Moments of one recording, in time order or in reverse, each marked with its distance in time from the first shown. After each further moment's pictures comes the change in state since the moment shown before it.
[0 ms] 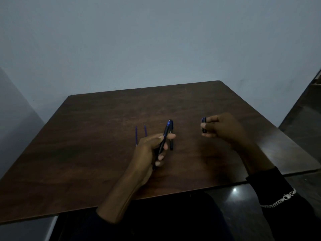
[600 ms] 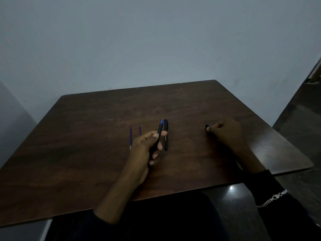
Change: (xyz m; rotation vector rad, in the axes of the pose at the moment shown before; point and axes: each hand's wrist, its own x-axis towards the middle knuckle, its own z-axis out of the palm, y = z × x) left_hand 0.012 -0.010 0.002 0.026 0.059 0.063; right_hand 0.013 0.038 -0.020 -0.490 0.352 0.002
